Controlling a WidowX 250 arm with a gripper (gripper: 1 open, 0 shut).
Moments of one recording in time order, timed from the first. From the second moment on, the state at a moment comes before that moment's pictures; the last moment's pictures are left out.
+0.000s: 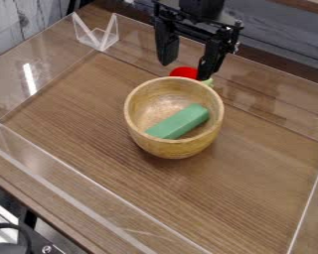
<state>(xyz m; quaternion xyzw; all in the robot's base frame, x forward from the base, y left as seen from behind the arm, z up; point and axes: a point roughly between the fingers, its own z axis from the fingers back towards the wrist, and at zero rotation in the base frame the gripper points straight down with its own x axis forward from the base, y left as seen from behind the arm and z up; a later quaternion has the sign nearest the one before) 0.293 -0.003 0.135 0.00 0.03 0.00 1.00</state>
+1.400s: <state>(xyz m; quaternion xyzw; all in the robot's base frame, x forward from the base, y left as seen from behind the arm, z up) 0.264 0.019 0.072 -0.01 0.05 -0.01 1.00</state>
